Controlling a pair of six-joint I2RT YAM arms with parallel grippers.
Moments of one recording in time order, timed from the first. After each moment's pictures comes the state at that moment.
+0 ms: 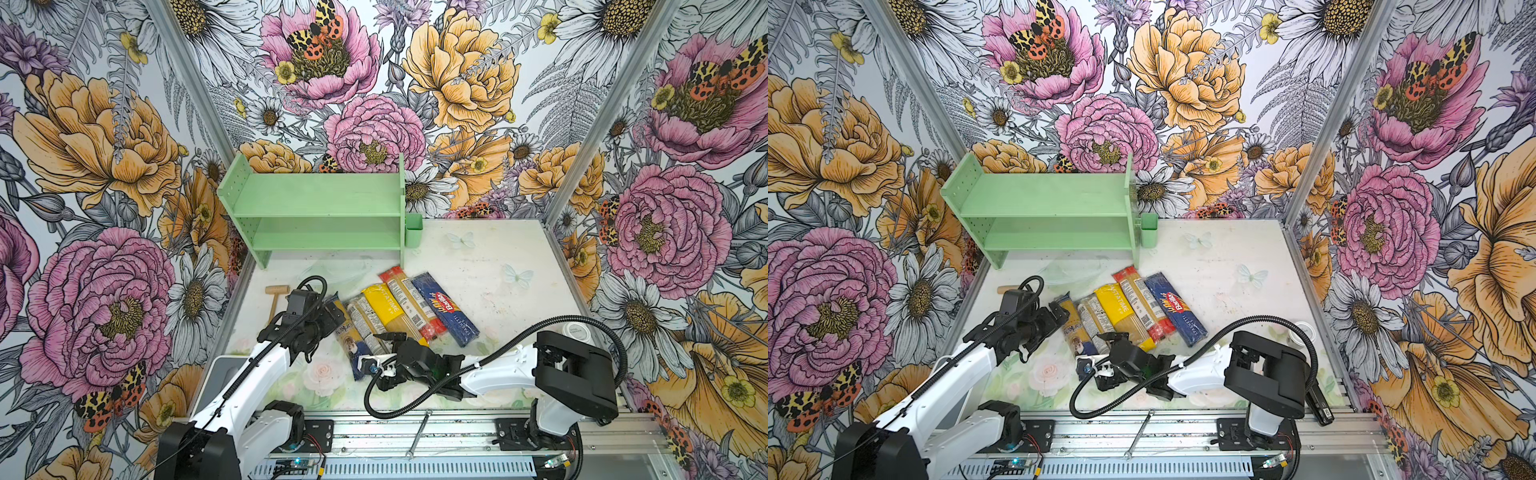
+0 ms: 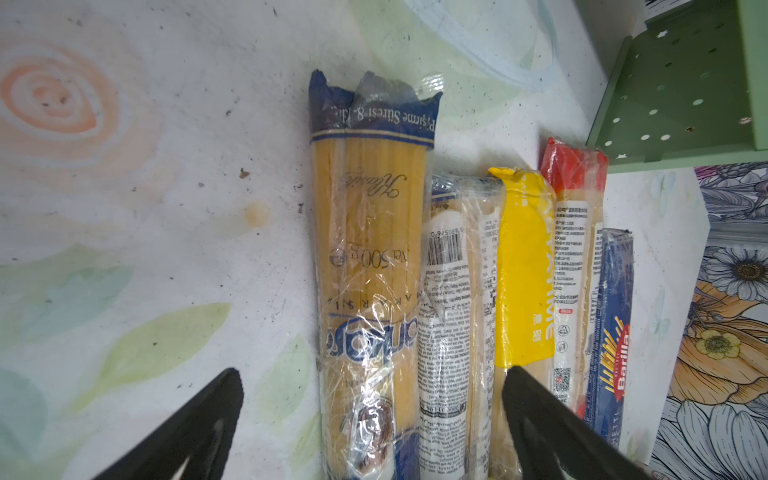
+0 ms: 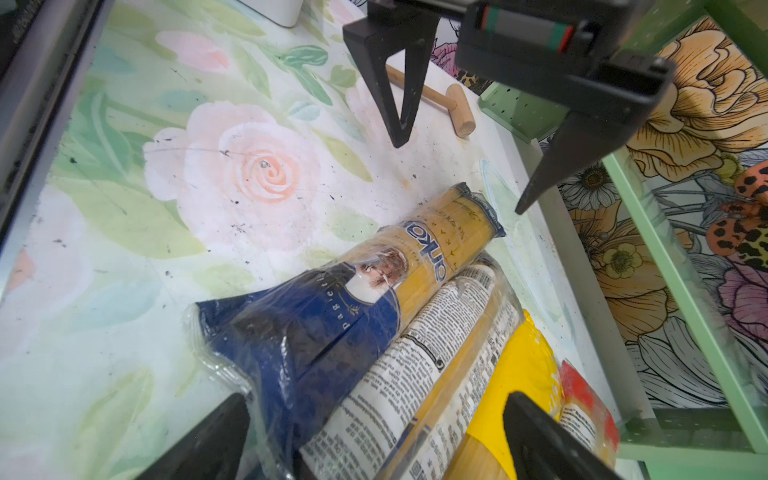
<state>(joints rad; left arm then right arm) -0.20 1.01 0.58 -0.50 0.08 -0.89 1.22 1.67 0.70 0.44 0.15 -0.59</state>
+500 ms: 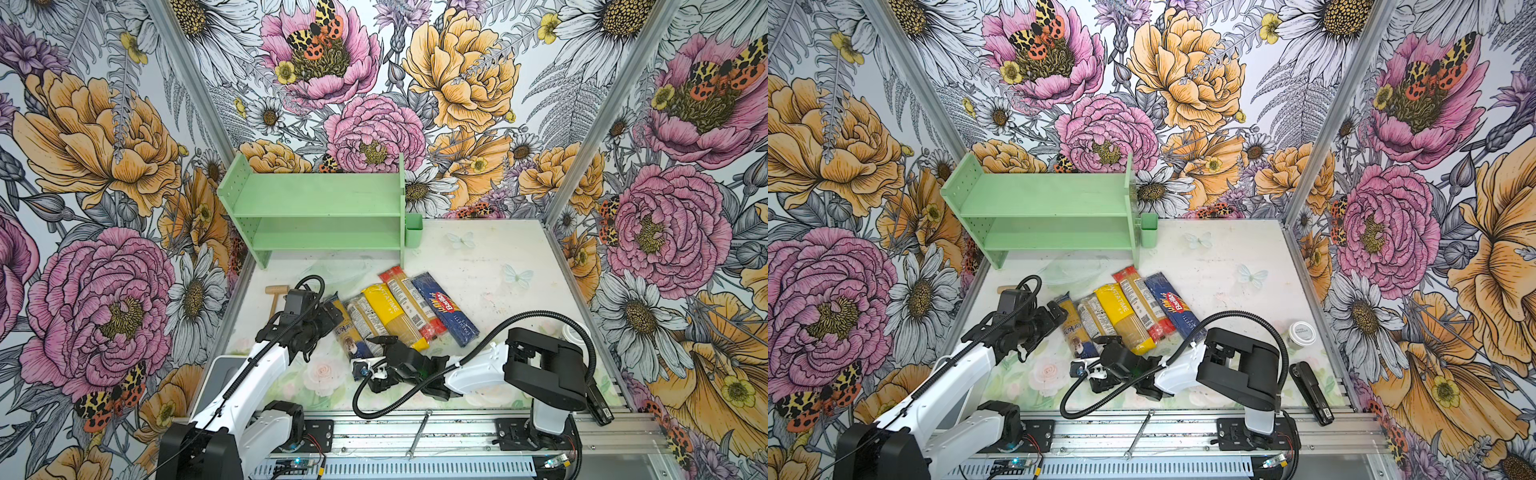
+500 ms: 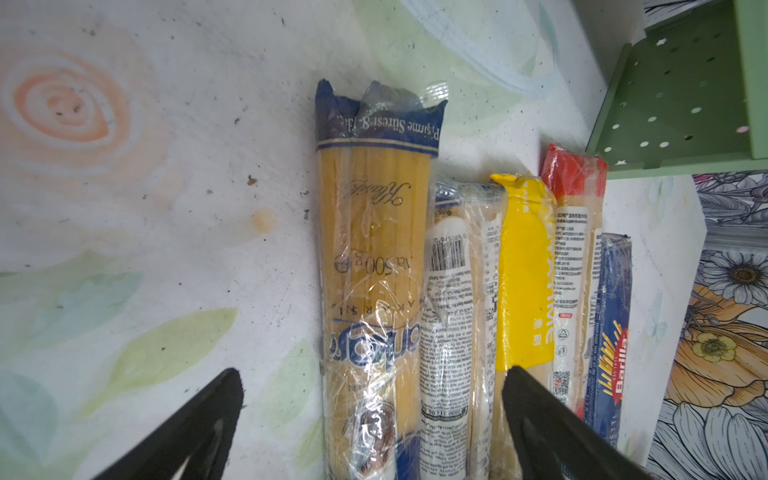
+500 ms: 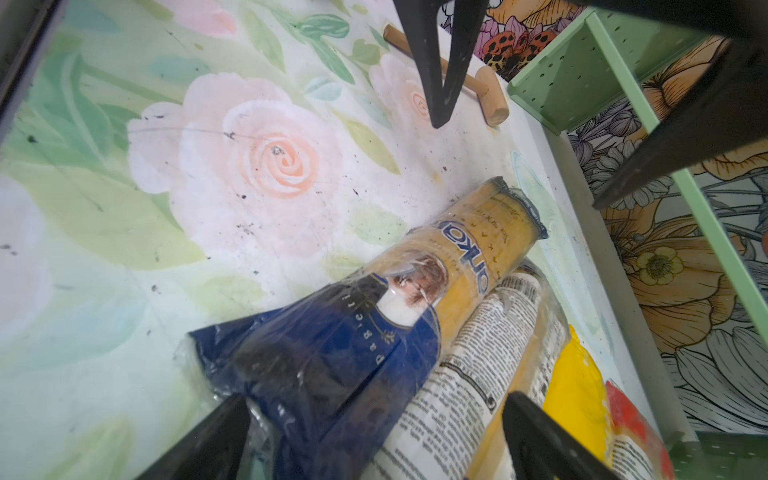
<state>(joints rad) -0.18 1.01 0.58 -0.50 0.10 -0.87 1.22 1.84 0.78 0.51 0.16 -0.59</state>
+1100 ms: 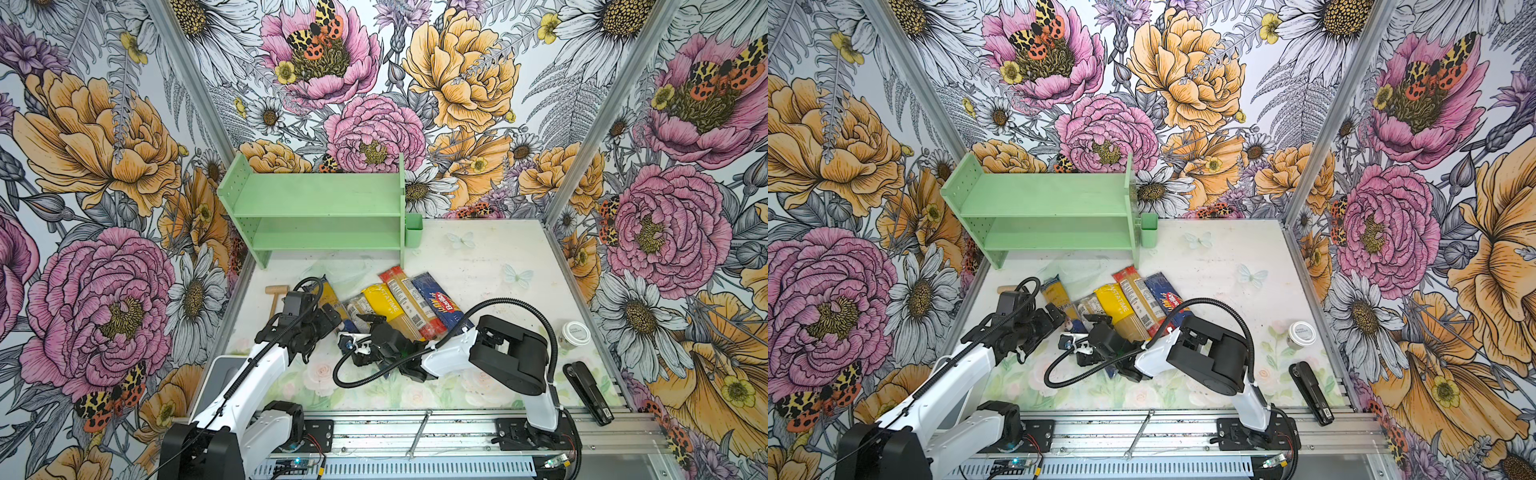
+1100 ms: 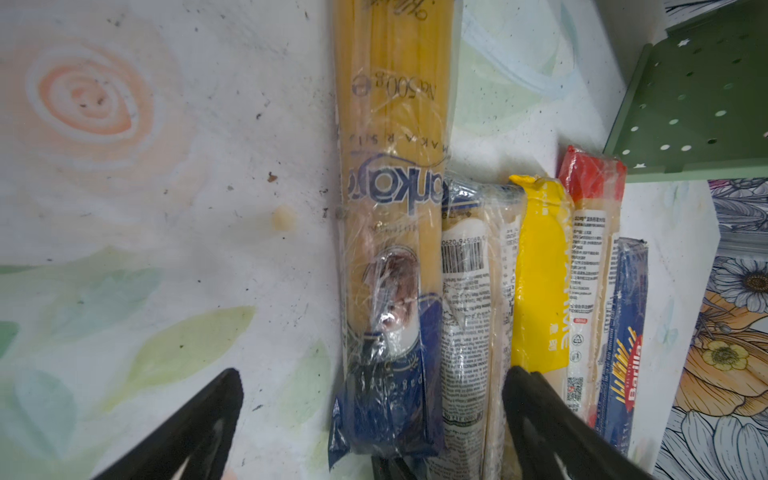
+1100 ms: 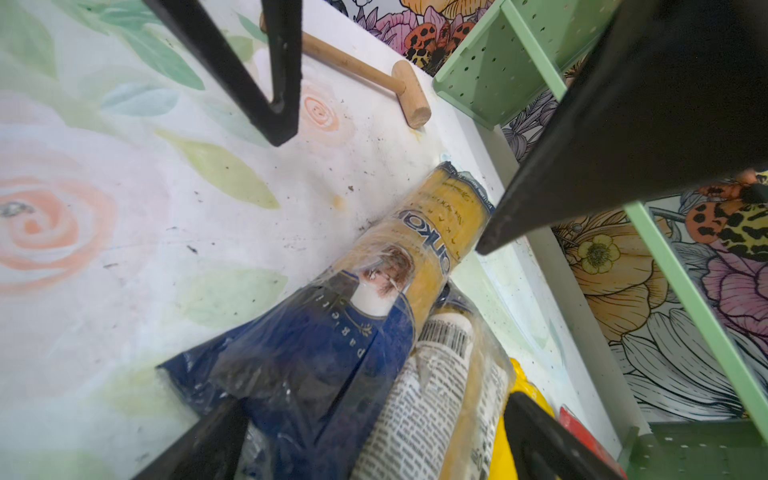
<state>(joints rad) -0.15 1.01 0.56 -0.51 0.10 -0.86 1.12 2.05 1.02 0.59 0.21 -0.61</state>
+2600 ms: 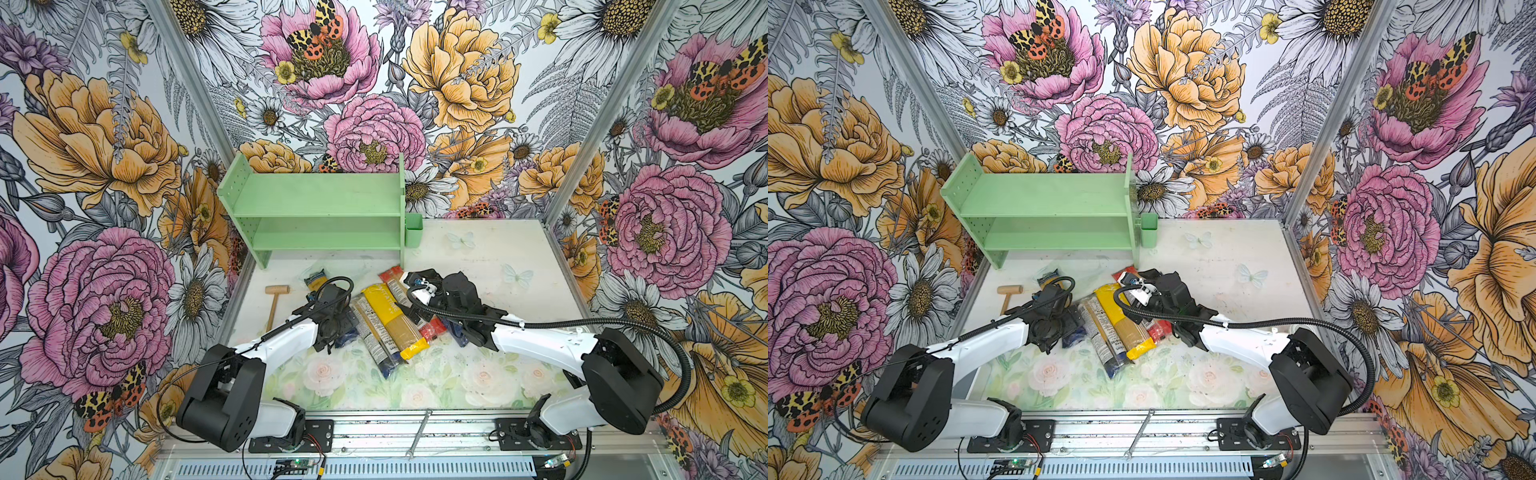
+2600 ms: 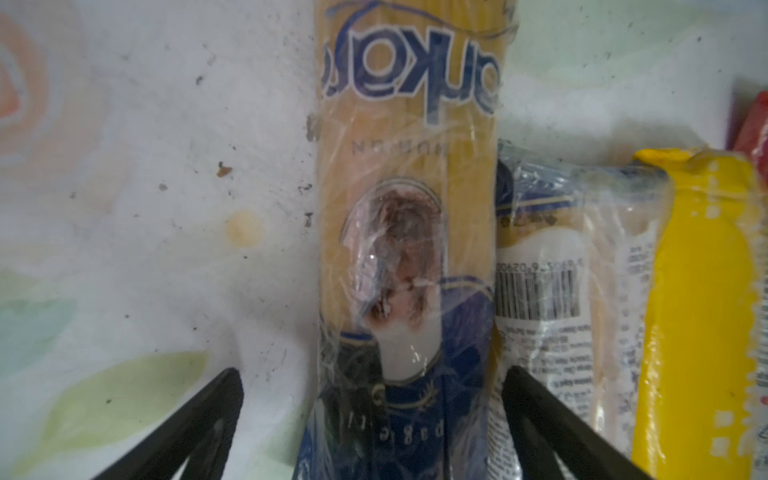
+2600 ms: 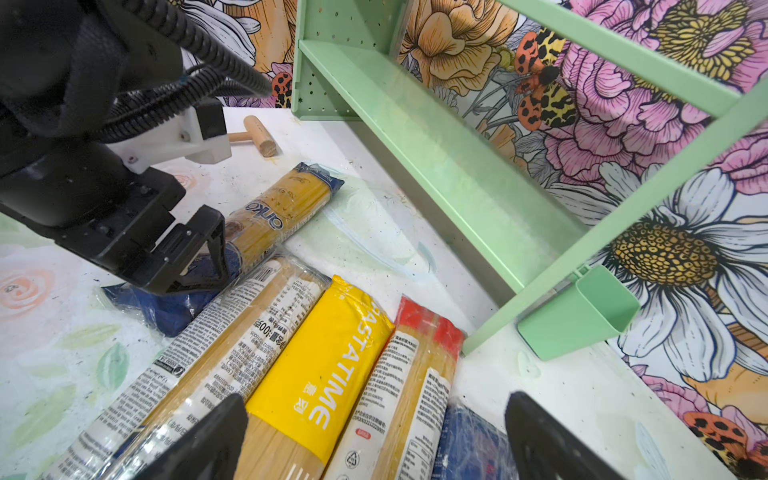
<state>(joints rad) -0.40 1.39 0.68 -0.46 -0.15 -0.96 0.73 1.45 0.79 0.29 -0.11 -0.36</state>
